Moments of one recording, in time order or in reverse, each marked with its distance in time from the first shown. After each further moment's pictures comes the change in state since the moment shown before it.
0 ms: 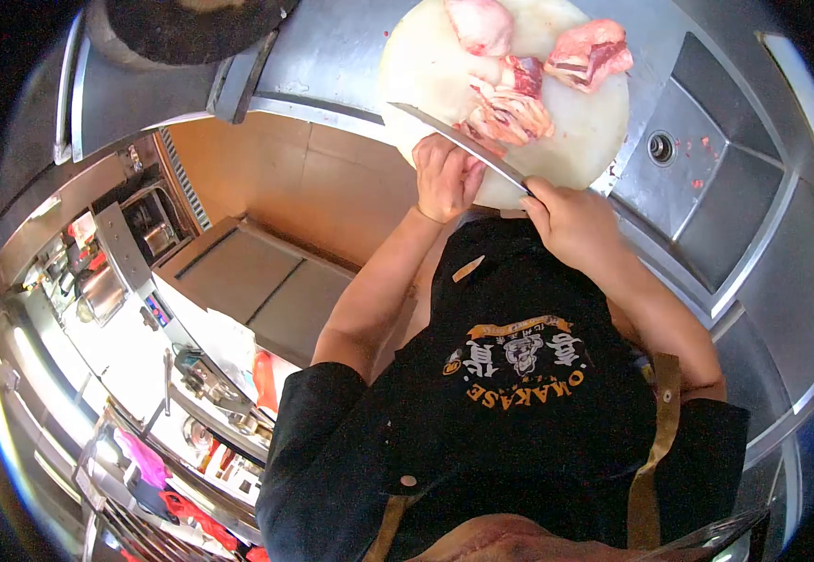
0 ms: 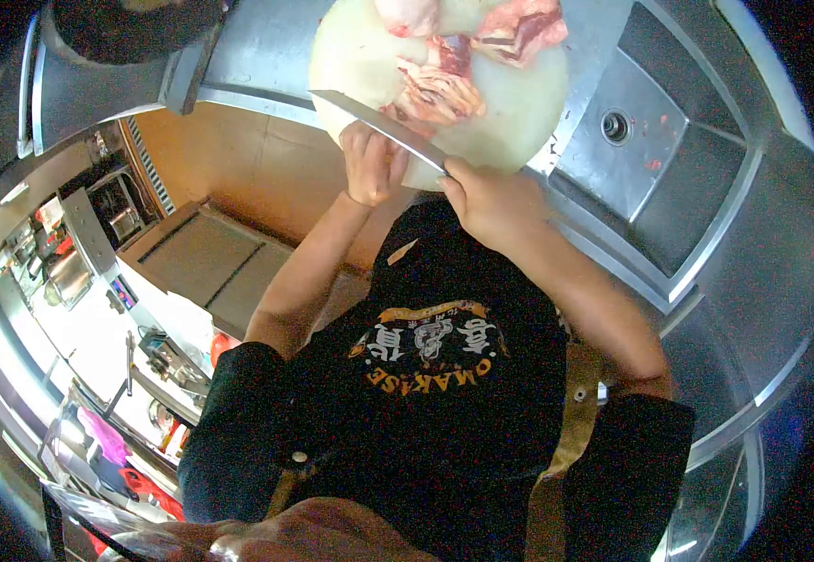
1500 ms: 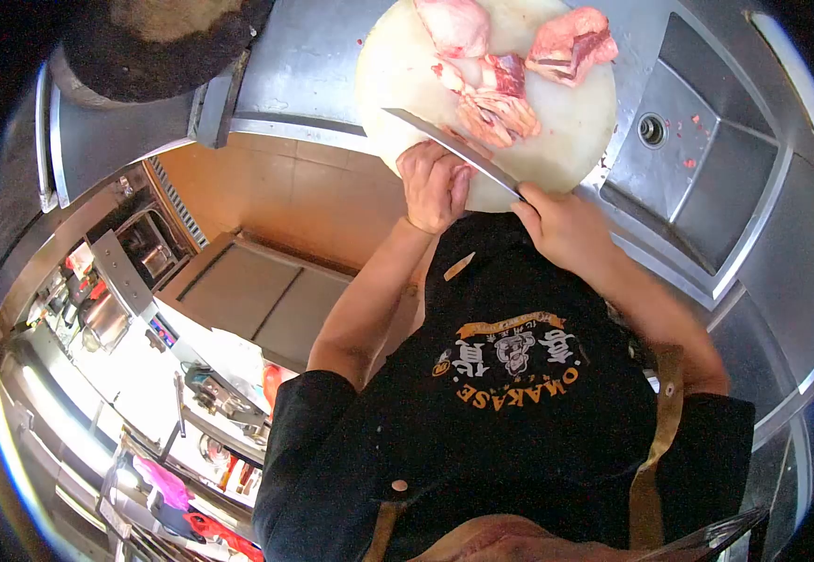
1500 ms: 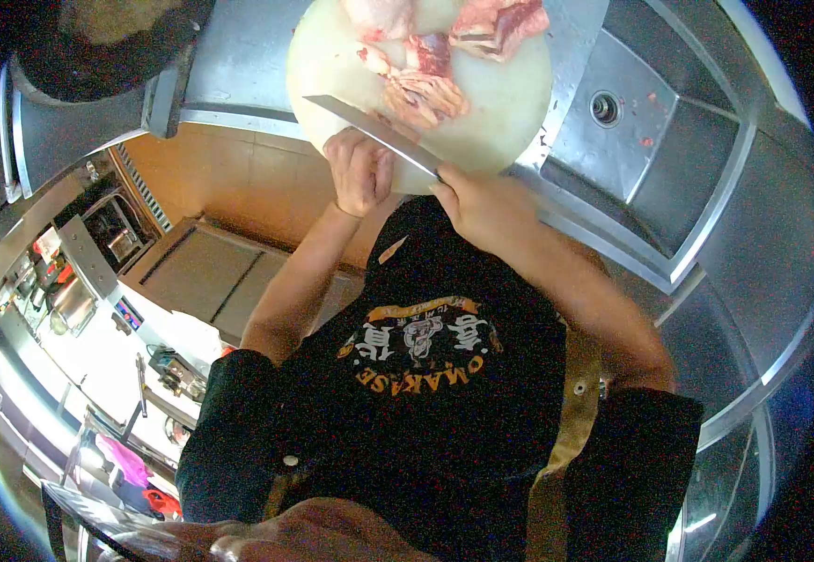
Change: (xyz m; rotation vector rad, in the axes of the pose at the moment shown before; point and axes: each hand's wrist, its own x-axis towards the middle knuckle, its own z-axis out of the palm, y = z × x) left_hand 0.002 -0.003 -0.001 -0.050 -0.020 0.012; right_hand 0.003 0.011 0.017 0.069 0.037 0.031
